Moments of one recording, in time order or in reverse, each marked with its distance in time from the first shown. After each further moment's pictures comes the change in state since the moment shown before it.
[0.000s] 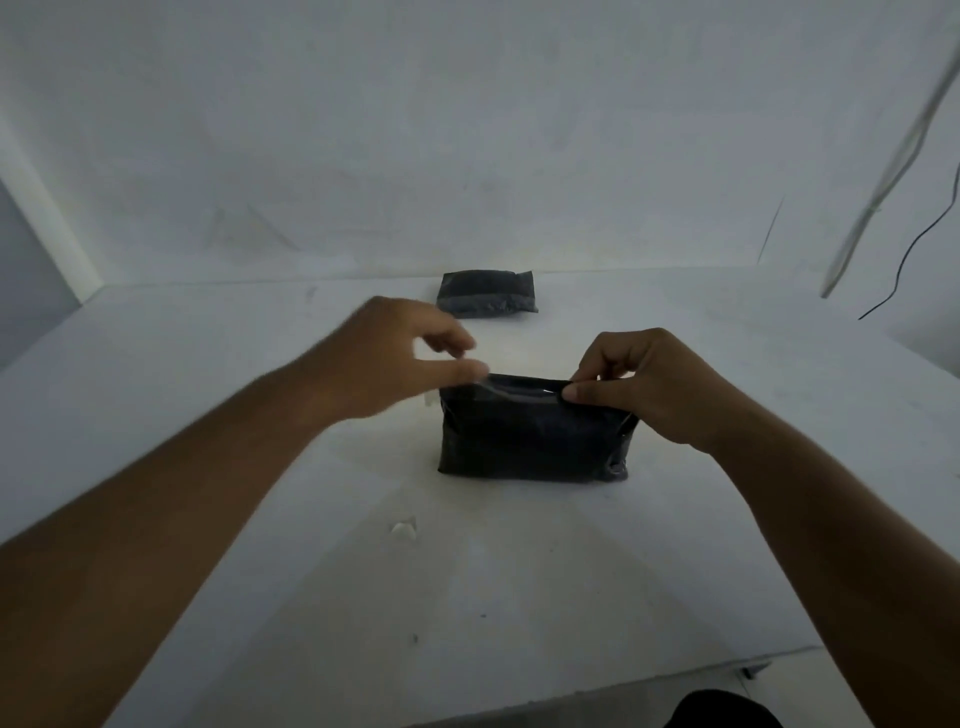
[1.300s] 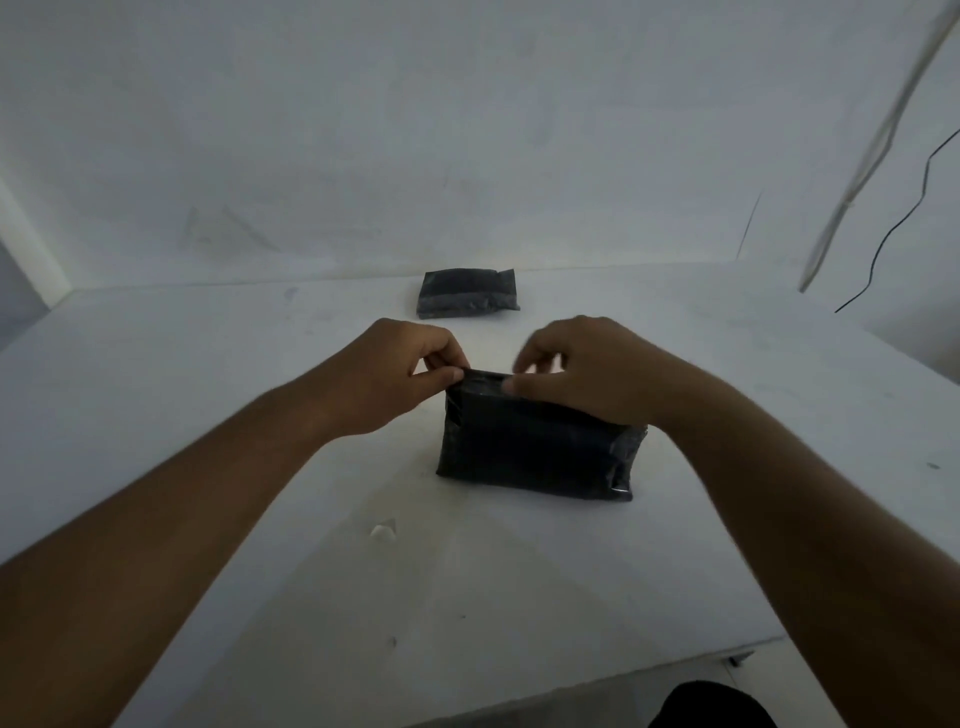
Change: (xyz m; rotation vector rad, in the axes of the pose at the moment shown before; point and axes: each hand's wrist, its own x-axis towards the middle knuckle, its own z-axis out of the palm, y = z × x) left_hand 0.010 -0.011 0.027 -0.017 -0.076 0.044; right_hand 0.017 -0.033 0.008 -0.473 -0.139 -0.065
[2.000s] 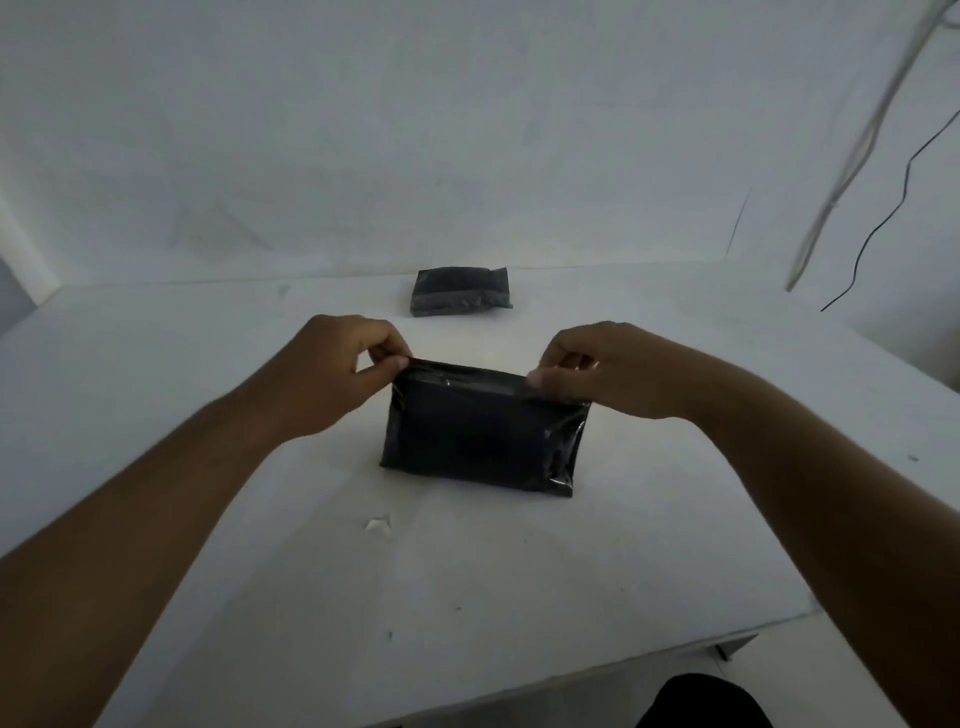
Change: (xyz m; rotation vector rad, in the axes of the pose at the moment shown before) left_hand -0.024 -0.024 -0.015 0.069 0.146 -0.005; right_hand -0.013 0.023 -0.011 0.033 -0.111 0.100
